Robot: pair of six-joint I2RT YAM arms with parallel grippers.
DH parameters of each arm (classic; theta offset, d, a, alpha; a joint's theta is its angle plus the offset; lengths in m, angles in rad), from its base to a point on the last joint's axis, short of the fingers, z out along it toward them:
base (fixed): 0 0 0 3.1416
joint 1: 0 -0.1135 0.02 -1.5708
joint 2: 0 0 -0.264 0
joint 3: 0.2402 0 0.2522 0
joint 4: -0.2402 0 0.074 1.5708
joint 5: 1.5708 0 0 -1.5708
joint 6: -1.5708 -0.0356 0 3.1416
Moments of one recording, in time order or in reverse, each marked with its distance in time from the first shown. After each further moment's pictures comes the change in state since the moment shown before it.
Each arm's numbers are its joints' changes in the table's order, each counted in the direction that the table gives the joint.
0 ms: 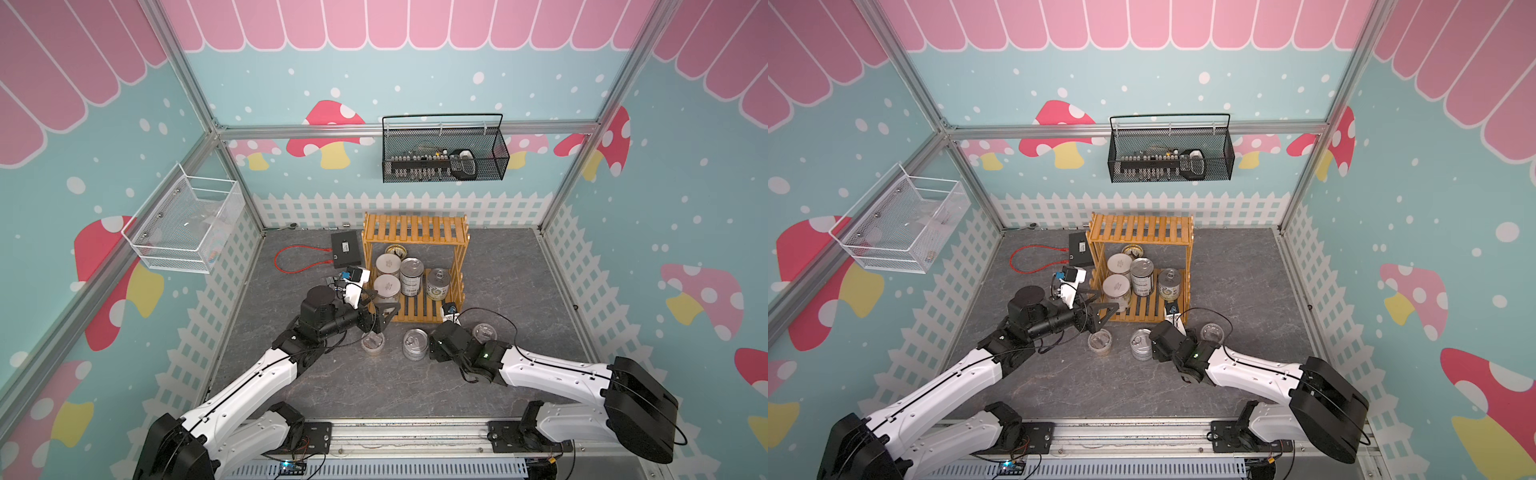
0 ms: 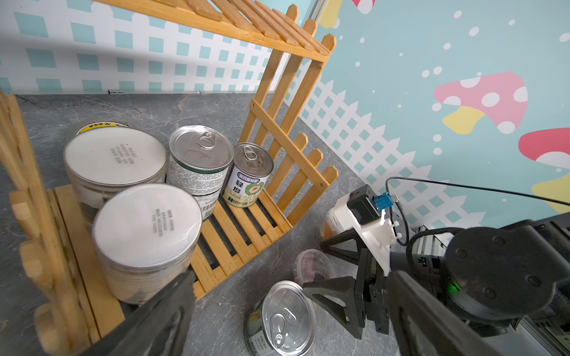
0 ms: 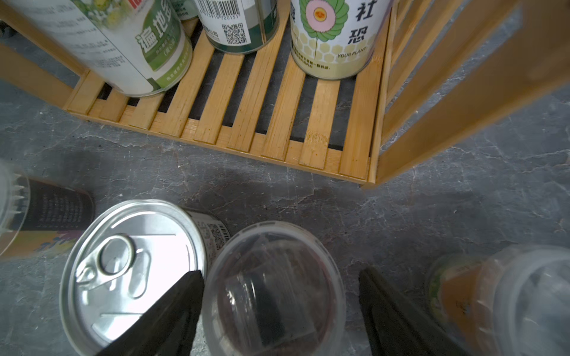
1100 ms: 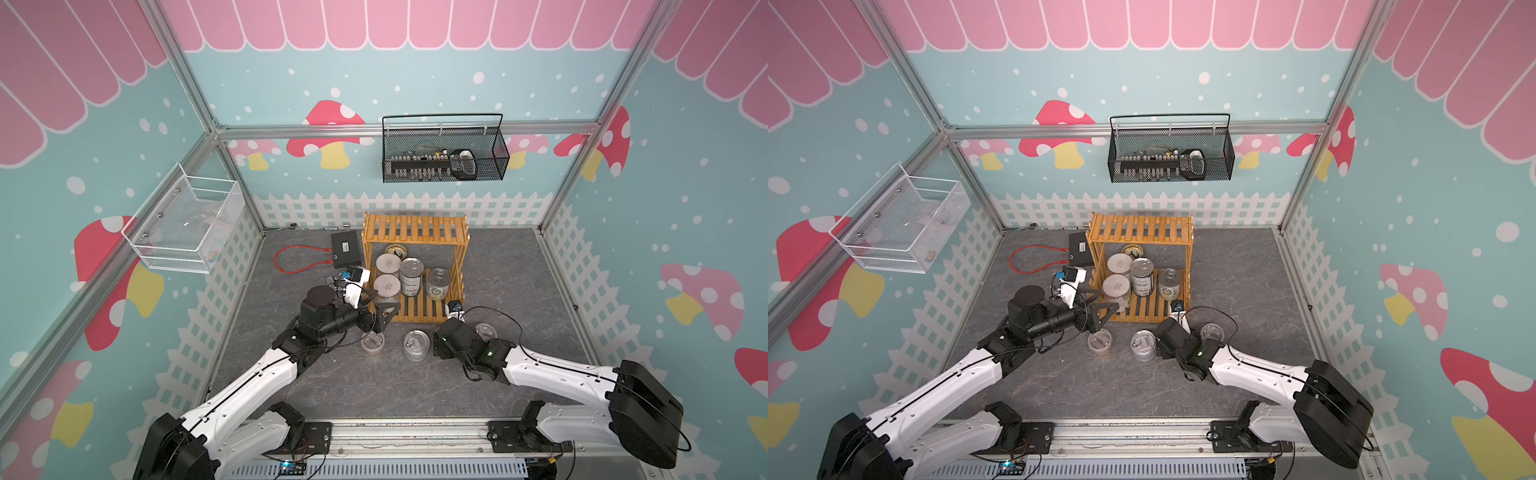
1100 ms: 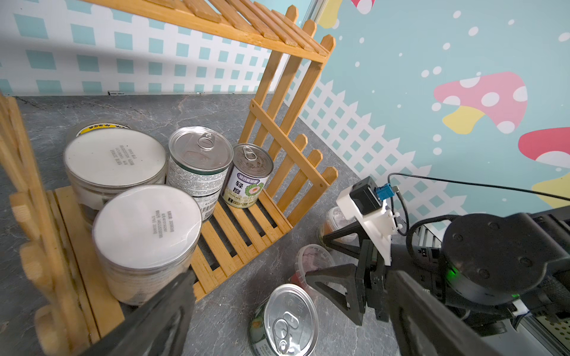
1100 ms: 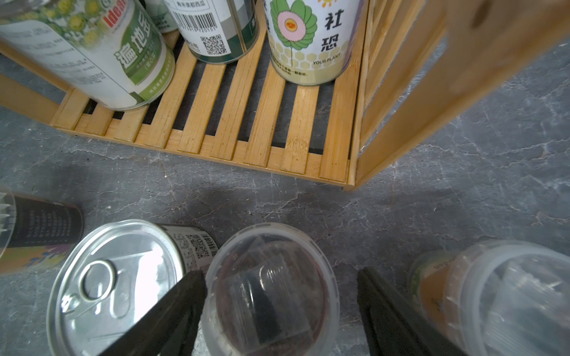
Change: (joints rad) left arm 0.000 -0.002 0.004 0.000 0.000 -0.003; right arm 0.037 0.025 -0.004 -0.017 -0.003 -0.005
